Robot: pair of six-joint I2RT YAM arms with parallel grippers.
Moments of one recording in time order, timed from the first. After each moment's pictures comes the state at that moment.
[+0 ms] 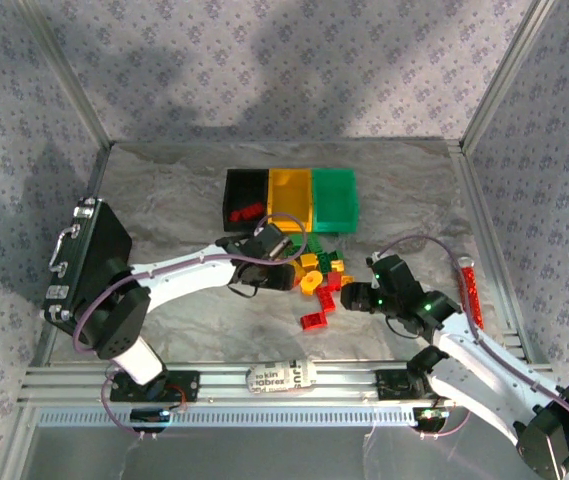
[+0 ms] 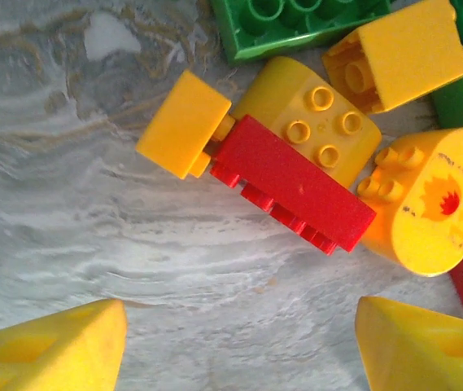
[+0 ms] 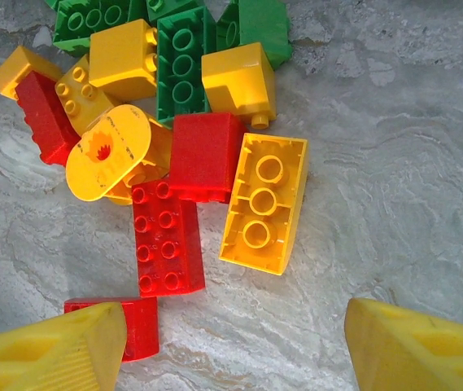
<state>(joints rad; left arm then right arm) -0.89 1.61 1.05 -0.57 -0.07 -0.72 0.59 0.78 0.48 -0.58 -0.02 0.54</state>
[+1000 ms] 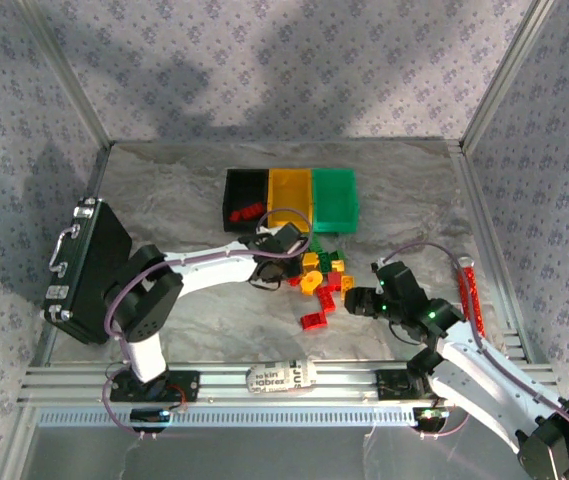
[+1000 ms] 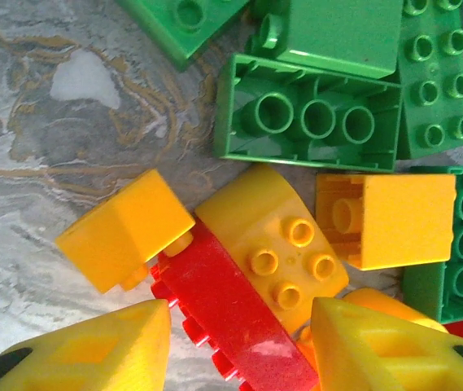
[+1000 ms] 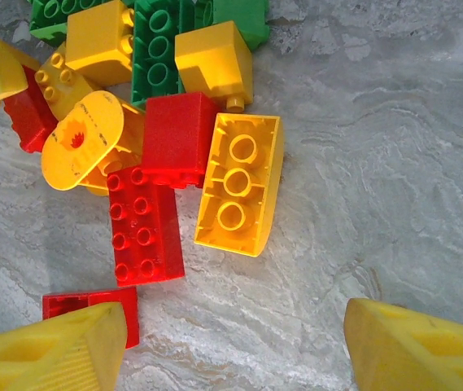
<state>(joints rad) -0.92 1.80 1.15 -0.46 -0.17 -1.06 0.58 0.71 0.42 -0.58 -0.02 0.56</state>
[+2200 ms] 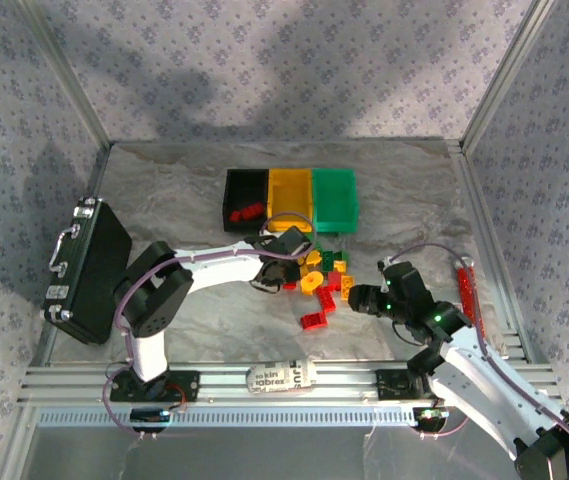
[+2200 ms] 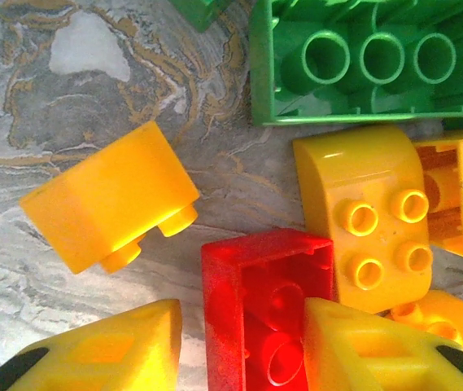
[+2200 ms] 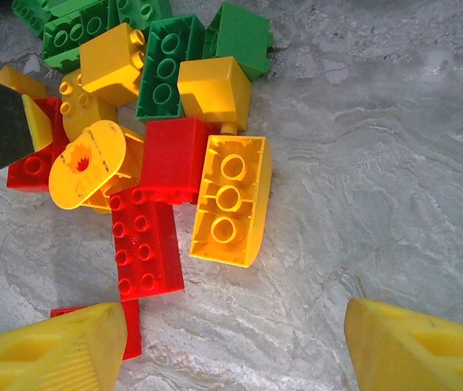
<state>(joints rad) -0.93 1.84 1.17 -0.51 -0.17 -1.01 0.53 0.65 0.42 -0.59 -0.03 0.56</state>
